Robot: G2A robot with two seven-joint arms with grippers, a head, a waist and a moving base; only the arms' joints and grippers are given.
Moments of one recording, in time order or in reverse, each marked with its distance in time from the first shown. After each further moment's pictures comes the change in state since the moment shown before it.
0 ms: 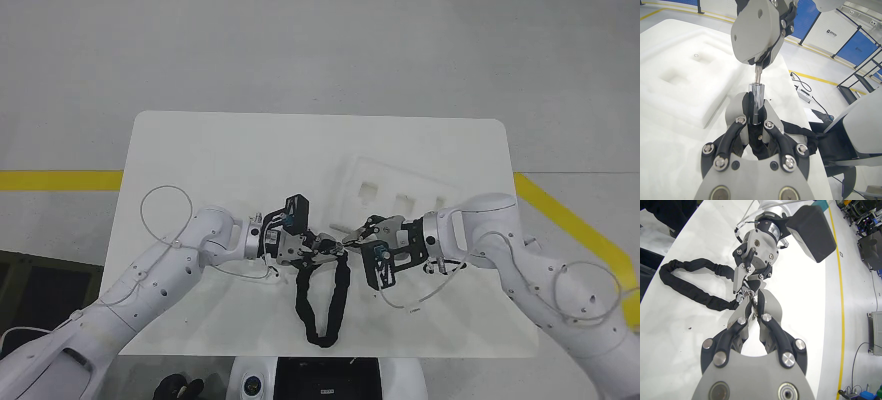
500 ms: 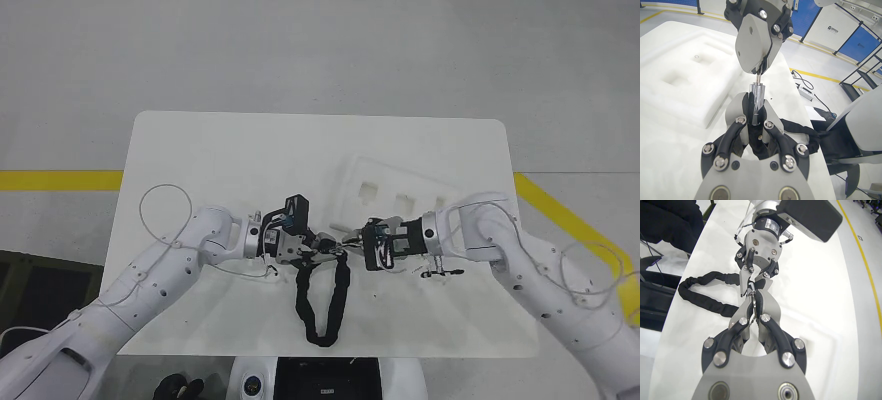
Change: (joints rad) left arm 0.001 0.005 -0.012 -0.011 0.049 0.000 0.026; right arm 0.023 -0.001 -0.050 0.077 0.460 0.058 0.293
